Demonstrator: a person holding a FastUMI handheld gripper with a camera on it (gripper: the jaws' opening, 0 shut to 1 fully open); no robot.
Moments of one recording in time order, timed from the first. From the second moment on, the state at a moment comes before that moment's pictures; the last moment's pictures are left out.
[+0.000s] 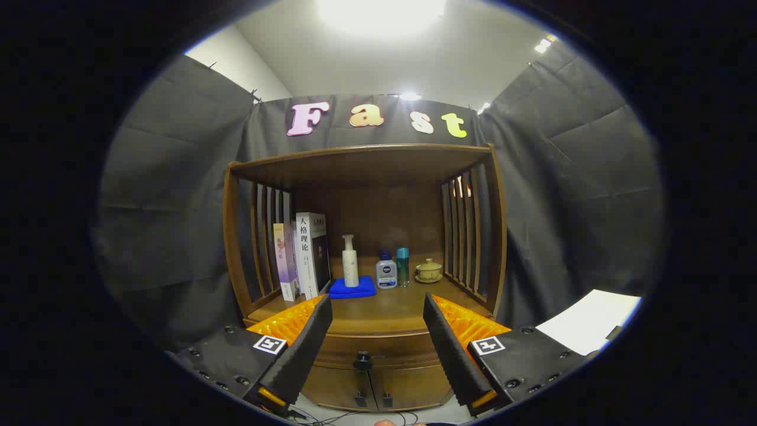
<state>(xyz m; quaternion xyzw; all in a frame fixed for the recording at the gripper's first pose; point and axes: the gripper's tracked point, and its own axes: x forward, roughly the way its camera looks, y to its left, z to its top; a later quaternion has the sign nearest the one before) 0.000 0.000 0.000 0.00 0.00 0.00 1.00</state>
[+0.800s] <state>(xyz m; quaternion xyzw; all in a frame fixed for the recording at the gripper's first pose) 0.009 -0.005 -0.033 -0.02 0.03 0.02 1.00</state>
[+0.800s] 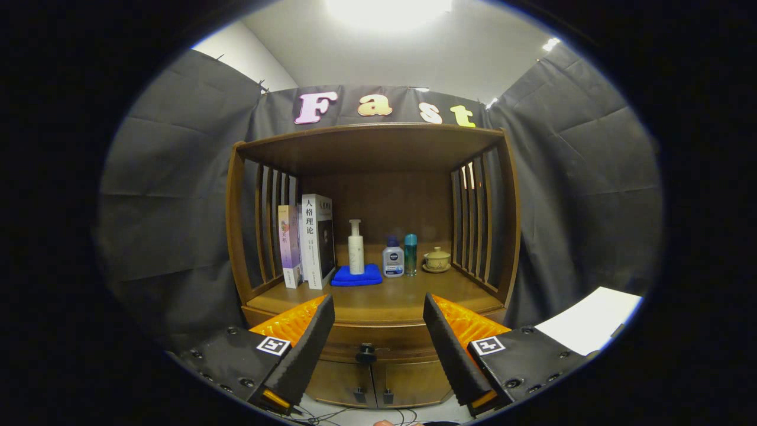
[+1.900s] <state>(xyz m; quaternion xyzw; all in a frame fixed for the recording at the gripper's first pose) 0.065 -0.008 -0.149 -0.03 0.11 0.03 0.99</state>
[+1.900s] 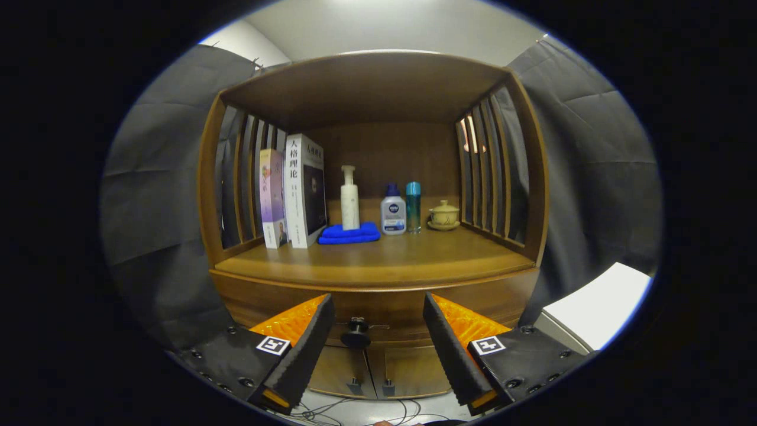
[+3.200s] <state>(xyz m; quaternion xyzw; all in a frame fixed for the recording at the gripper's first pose) 0.120 0.016 -0.250 -0.04 0.18 0.03 0.98</state>
